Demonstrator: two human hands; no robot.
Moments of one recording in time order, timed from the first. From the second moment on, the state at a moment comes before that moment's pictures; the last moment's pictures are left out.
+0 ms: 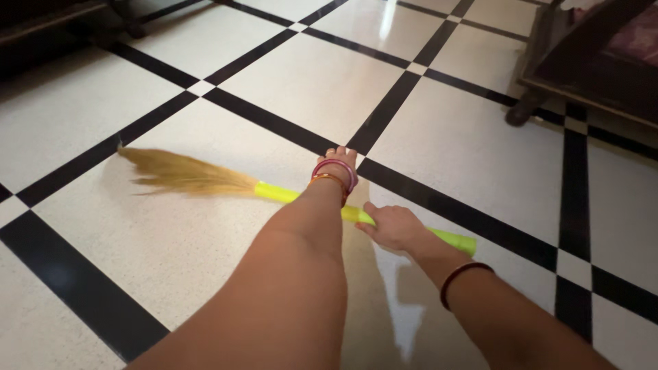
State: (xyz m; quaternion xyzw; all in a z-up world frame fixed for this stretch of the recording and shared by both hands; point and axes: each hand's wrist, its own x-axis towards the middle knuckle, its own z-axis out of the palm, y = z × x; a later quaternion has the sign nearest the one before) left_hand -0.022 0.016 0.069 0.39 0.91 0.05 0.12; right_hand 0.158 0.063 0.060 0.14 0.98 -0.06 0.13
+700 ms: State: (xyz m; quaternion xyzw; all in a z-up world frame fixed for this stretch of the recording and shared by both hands) left_hand -0.035 -0.002 0.016 0.38 0.89 0.11 0.21; right_hand 0.090 0.103 0.081 0.56 0.79 -0.26 -0.01
